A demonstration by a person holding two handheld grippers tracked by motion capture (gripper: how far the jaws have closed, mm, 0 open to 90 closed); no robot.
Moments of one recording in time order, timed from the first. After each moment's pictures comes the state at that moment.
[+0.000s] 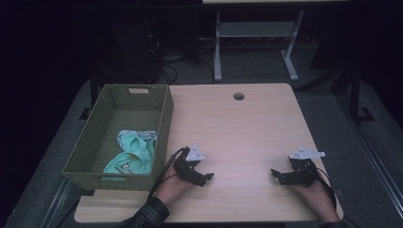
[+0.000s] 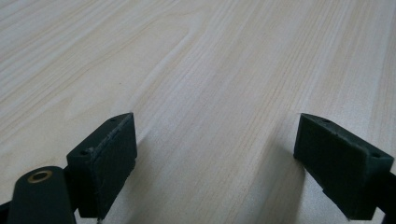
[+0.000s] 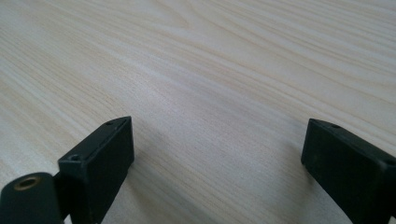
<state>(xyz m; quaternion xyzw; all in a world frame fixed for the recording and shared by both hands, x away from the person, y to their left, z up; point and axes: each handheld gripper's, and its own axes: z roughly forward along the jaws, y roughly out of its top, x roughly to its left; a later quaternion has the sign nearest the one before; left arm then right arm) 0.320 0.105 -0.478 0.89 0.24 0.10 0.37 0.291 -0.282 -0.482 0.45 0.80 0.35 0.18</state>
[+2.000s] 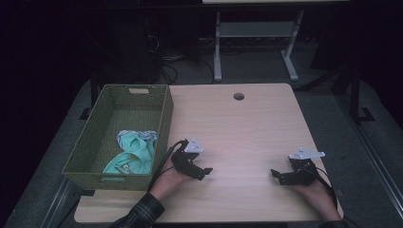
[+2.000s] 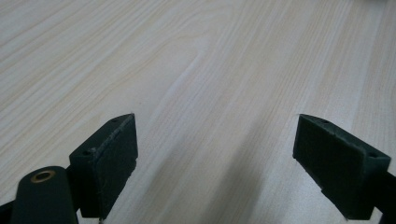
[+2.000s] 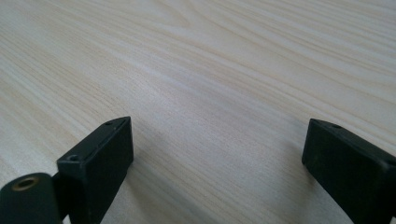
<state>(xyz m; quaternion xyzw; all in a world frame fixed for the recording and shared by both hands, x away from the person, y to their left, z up) 0.329 0.107 -0.450 0.89 0.25 0.09 0.37 0.290 -0.282 -0.482 0.45 0.81 0.34 0.18</state>
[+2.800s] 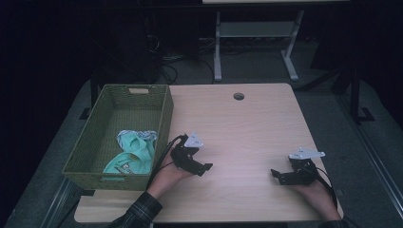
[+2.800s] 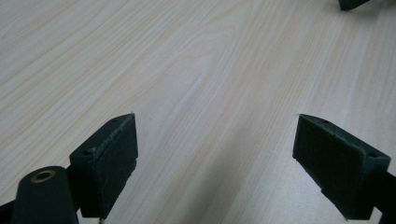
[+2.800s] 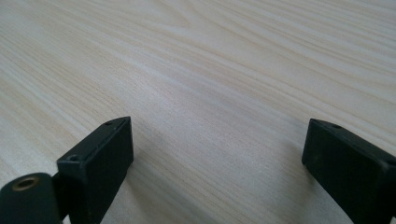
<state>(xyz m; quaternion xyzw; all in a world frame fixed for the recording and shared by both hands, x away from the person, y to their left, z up) 0.333 0.106 -0.427 0.89 0.25 0.09 0.37 0.290 -0.282 -0.482 0.45 0.81 0.34 0.18</state>
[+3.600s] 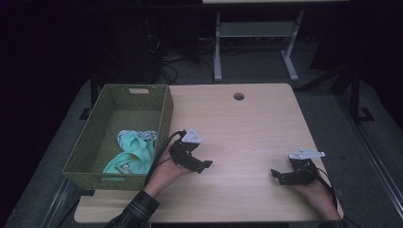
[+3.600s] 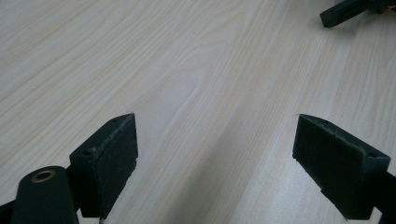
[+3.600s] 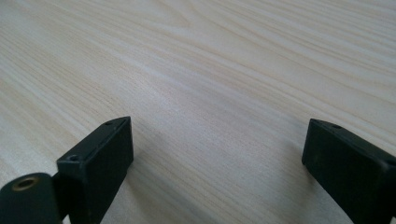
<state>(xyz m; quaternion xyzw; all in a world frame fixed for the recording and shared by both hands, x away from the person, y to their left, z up) 0.335 0.108 -0.409 0.89 0.25 0.08 0.38 0.291 -0.282 -0.482 0.45 0.81 0.34 0.18</state>
